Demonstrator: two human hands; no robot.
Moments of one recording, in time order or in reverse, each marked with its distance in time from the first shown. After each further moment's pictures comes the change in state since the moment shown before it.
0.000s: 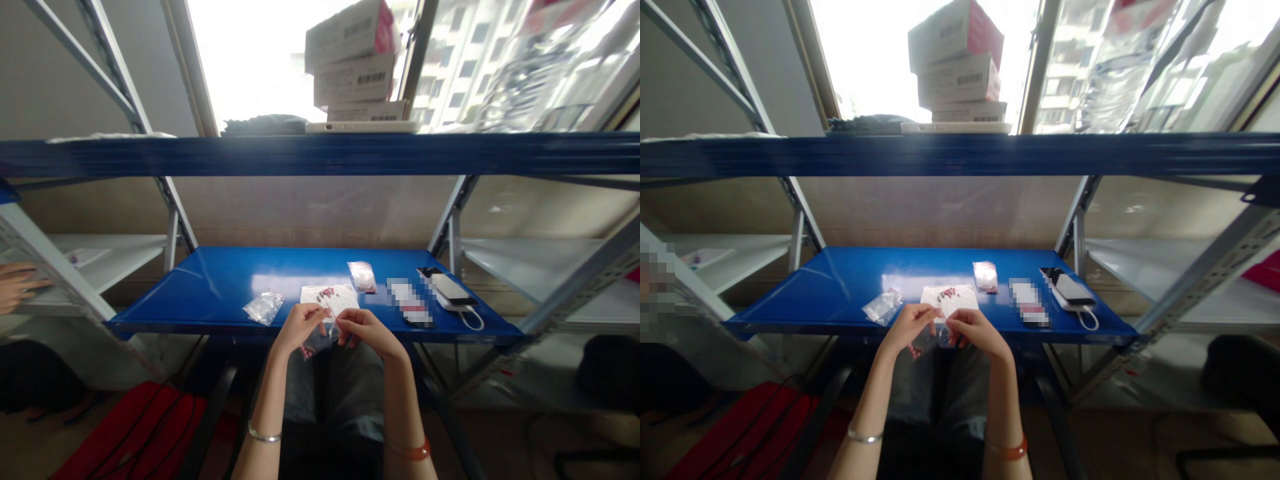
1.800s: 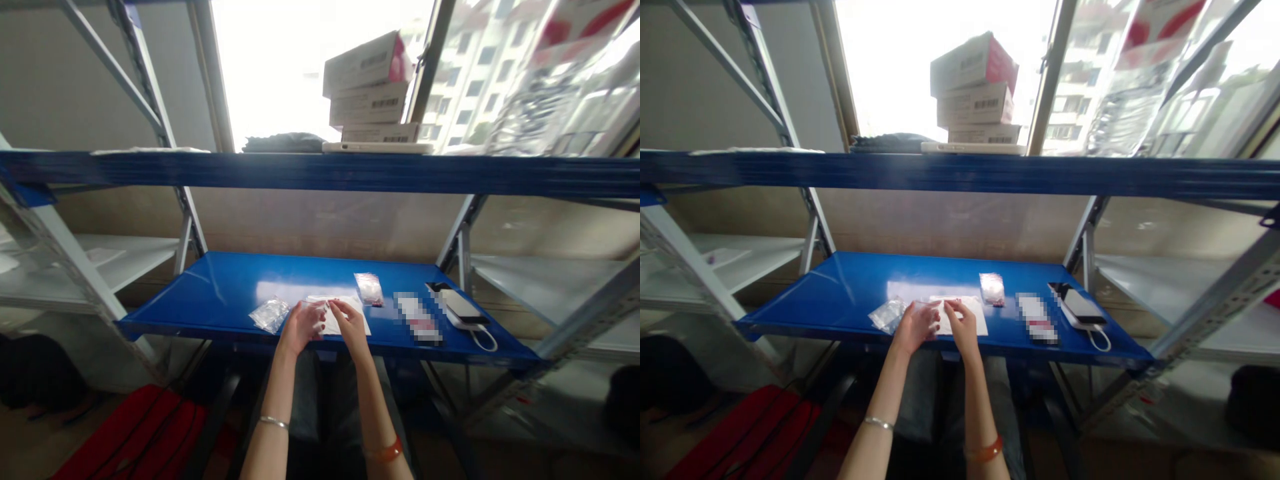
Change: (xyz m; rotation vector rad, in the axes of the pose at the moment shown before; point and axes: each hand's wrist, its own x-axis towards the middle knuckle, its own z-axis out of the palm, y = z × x) left_hand 0.029 -0.072 -0.011 -1.121 -0.064 -0.217; right_hand 0.070 0.031 0.033 -0.033 0.592 -0.294
